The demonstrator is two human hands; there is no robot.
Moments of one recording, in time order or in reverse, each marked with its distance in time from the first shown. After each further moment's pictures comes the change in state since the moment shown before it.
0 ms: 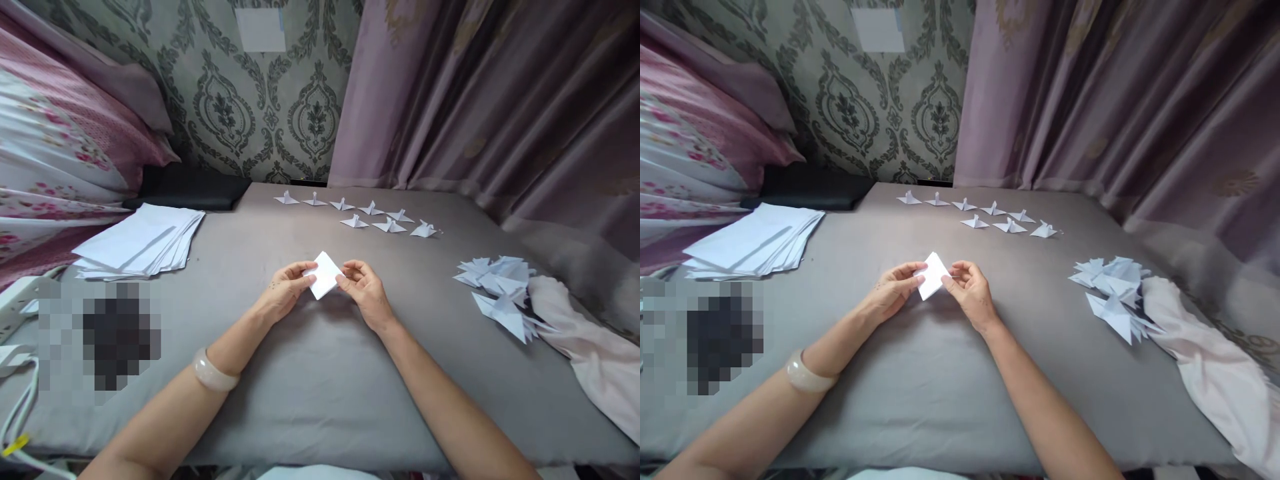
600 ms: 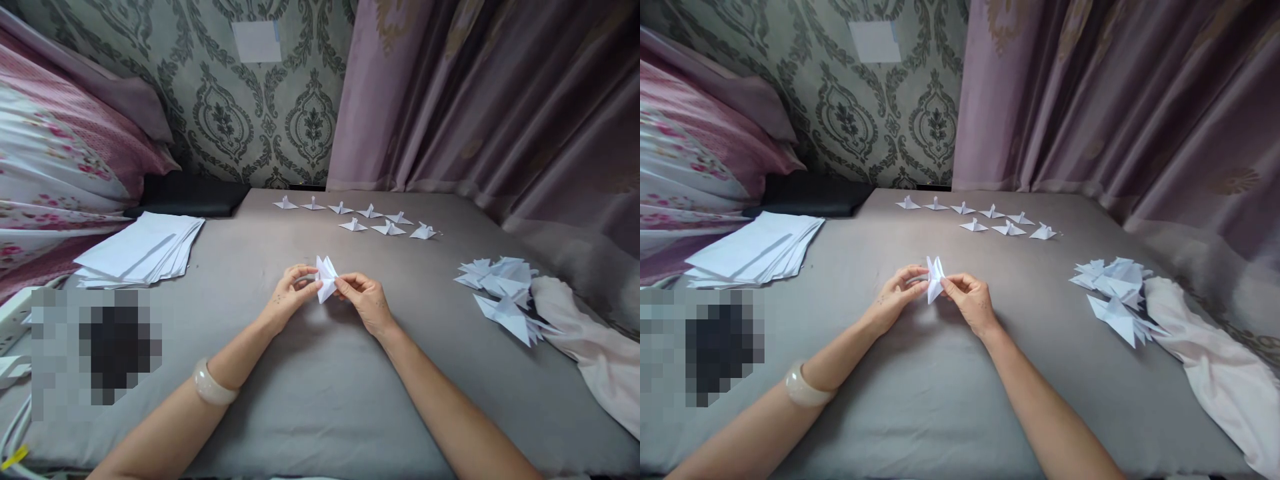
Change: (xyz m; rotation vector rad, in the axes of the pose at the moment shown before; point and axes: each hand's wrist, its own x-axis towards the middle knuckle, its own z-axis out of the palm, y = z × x) left_hand -0.007 -0.001 0.006 0.405 0.050 0.170; right_hand 0.000 -0.001 -0.001 -0.036 -0.001 0.063
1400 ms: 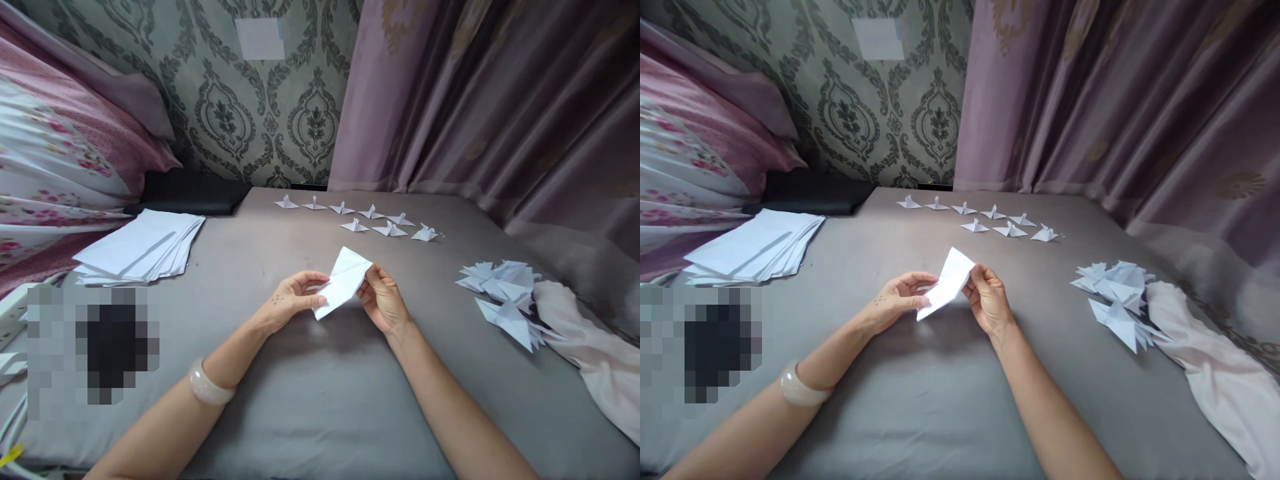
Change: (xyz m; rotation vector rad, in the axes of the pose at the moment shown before) left_hand -0.006 0.015 -0.002 -0.201 -0.290 -0.110; right_hand 0.009 -0.007 -0.018 0.466 0.120 0.067
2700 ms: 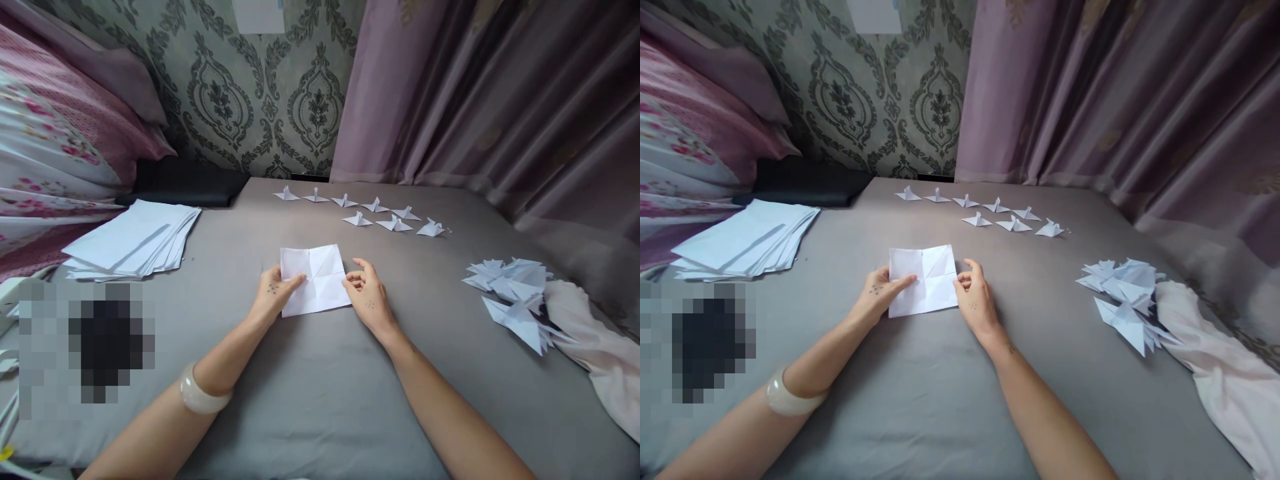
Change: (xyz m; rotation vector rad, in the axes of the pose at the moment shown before) left_hand 0.010 -0.012 -0.021 0.324 0.558 -0.094; right_hand 0.009 0.027 -0.007 -1.065 0.015 -0.227
